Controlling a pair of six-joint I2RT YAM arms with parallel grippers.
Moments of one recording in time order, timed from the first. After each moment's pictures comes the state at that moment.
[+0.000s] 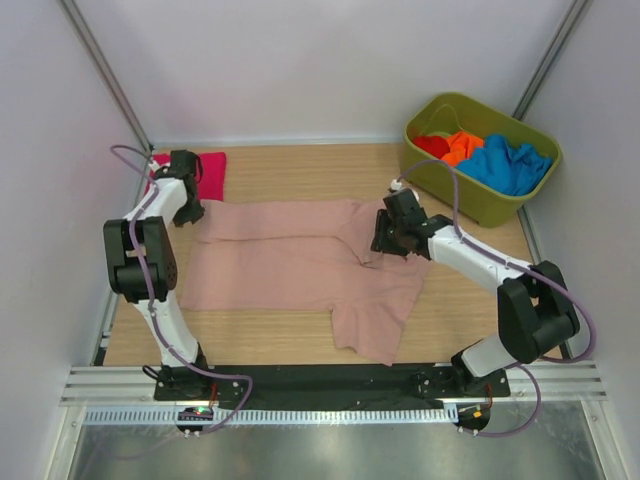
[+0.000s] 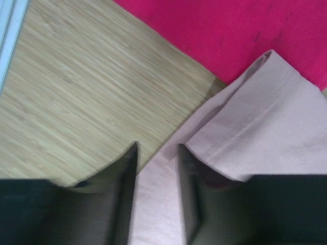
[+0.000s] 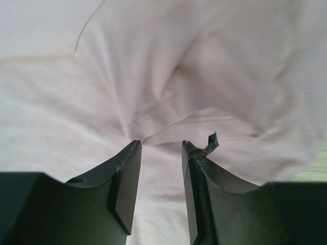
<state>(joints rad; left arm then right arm) 0.07 1.93 1.45 -0.65 -0.38 -0.41 0.48 1.50 0.96 -0.40 0.06 0.56</state>
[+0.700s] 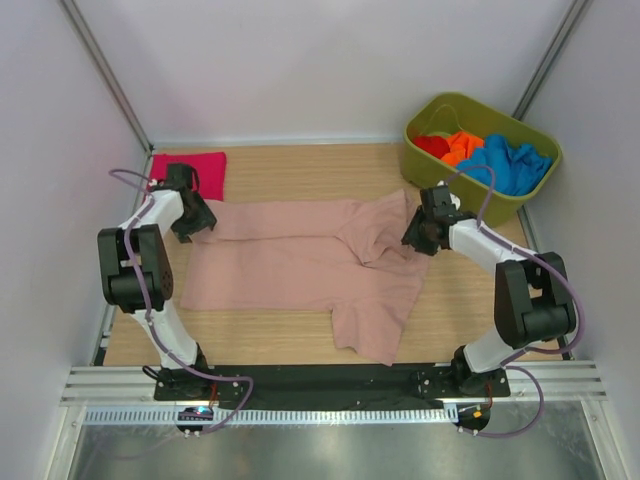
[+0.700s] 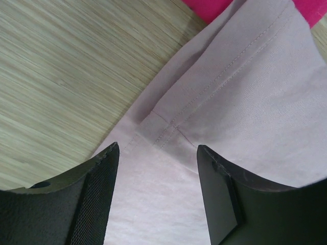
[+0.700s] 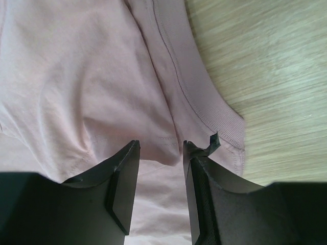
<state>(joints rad) 0.09 1.83 1.29 -0.61 -0.15 -0.52 0.20 1.56 0.94 -0.40 0.08 0.66</state>
